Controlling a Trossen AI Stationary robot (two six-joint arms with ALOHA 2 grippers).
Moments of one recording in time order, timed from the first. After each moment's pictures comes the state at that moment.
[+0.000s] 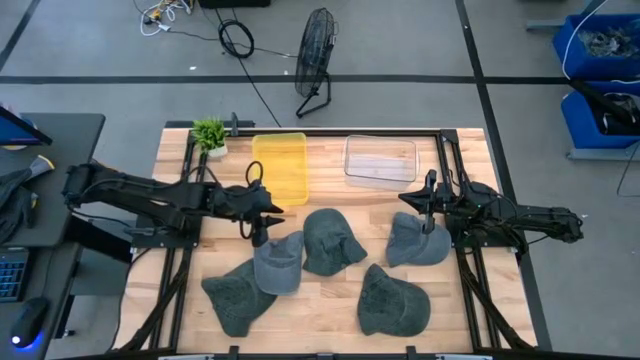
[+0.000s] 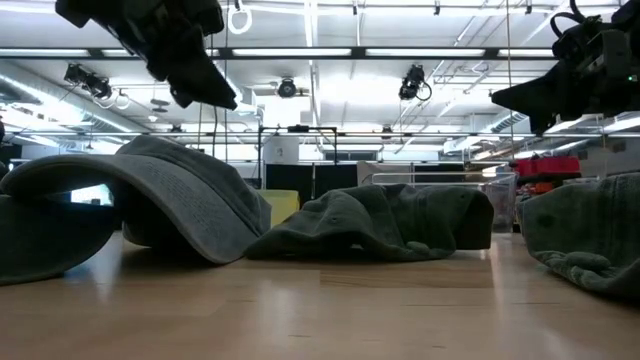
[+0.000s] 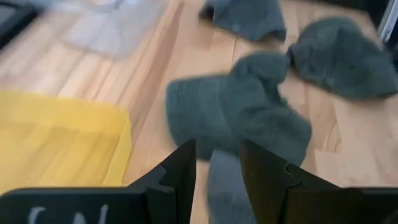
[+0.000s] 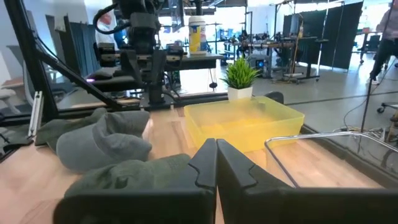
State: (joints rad) left arm -0.08 1.09 0.68 -0.15 -0.17 -0.24; right arm -0.12 0.02 0.02 0.01 0.04 0.05
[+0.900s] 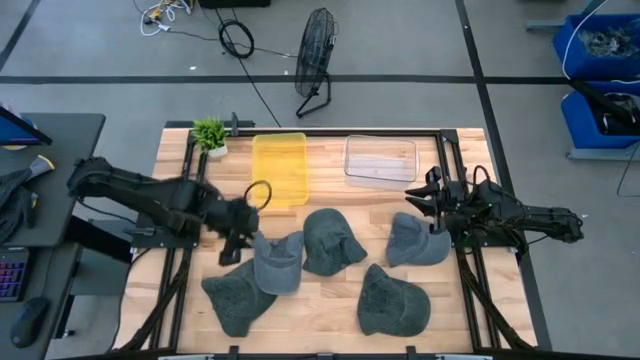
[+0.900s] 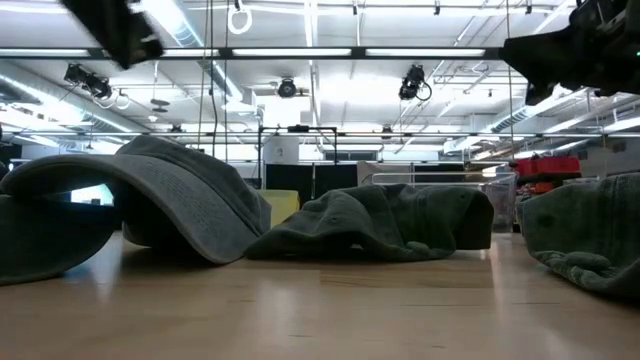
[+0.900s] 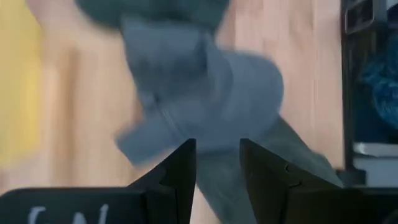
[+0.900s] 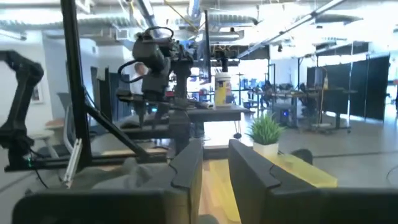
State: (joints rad) left arm -0.29 1.13 1.01 -0.94 0.05 -0.40; right arm -0.12 0.02 0.02 0.24 -0.07 0.02
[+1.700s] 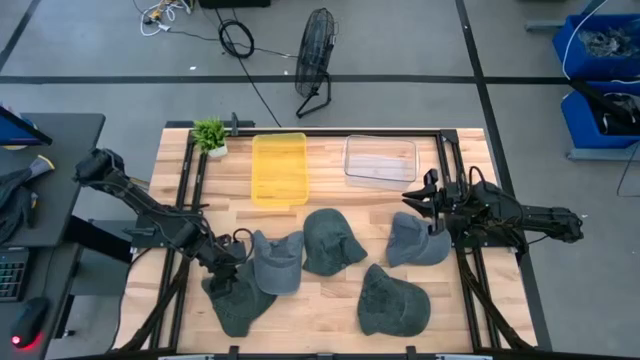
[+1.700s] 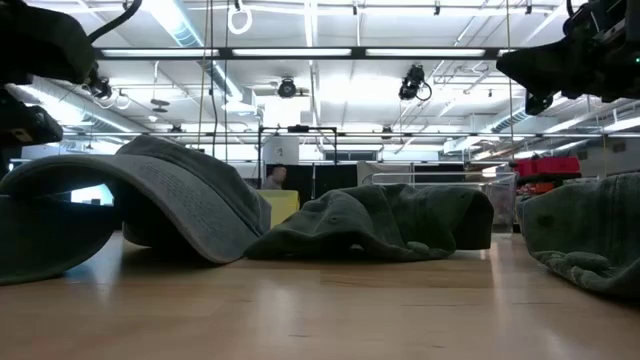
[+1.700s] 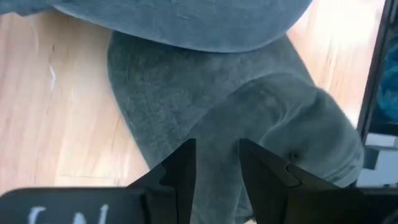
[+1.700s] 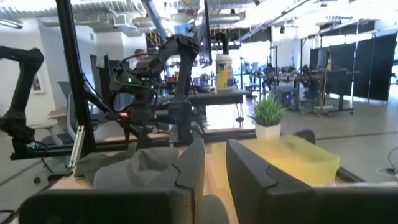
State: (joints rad) left arm -0.63 1.14 0.59 -0.54 0.02 -0.86; right arm -0.12 0.02 0.02 0.16 -0.07 0.07
